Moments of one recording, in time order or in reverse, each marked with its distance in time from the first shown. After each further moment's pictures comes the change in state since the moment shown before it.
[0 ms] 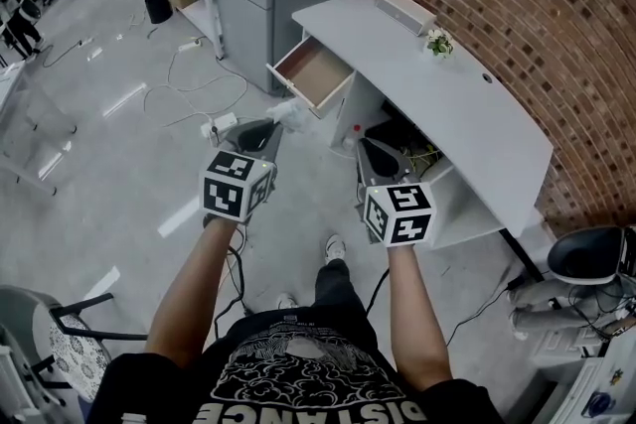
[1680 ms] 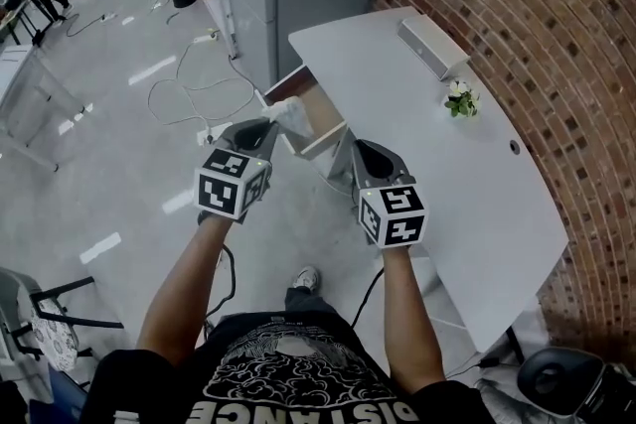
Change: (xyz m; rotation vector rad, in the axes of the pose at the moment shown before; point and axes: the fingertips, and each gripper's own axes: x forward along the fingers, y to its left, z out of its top) left arm 0.237 0.063 0.047 -0.068 0.079 0.184; right arm 0.195 -0.192 0.016 -0.040 0.060 0.217
